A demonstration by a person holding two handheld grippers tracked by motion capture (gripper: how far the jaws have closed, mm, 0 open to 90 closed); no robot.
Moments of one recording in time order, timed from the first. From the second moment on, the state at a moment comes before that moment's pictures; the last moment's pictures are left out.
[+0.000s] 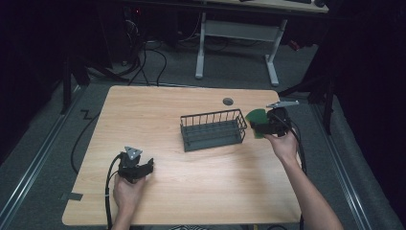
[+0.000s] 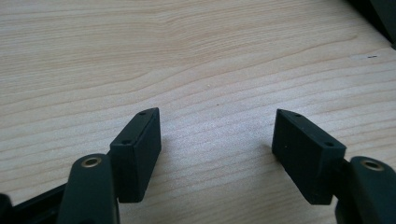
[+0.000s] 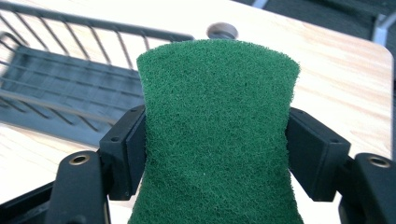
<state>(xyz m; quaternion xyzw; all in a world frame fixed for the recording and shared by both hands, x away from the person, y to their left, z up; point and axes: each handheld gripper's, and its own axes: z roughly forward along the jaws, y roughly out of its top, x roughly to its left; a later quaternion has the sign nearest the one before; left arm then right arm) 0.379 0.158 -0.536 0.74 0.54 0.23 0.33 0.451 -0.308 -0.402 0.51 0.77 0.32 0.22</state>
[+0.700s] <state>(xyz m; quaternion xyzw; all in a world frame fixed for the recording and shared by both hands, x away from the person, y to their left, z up) 0.379 0.158 -0.536 0.74 0.54 0.23 0.34 0.497 -0.231 -0.390 0.49 0.79 0.32 0.20</state>
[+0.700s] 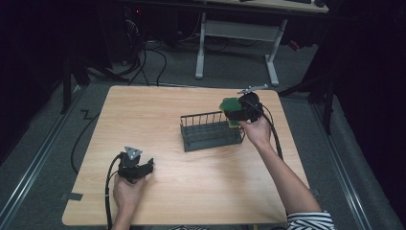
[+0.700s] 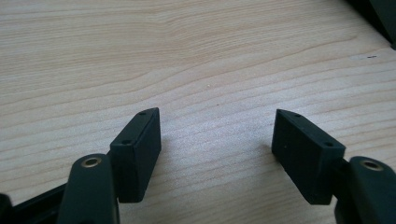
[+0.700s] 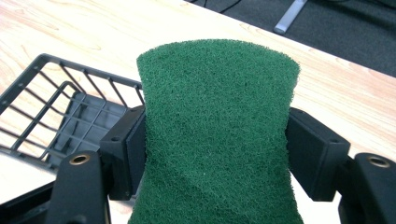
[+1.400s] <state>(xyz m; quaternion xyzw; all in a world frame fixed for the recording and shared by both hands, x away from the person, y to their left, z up) 0.379 0.158 -0.536 0.74 0.54 0.23 0.34 0.515 -0.211 -0.411 0.50 0.79 0.29 0.19</state>
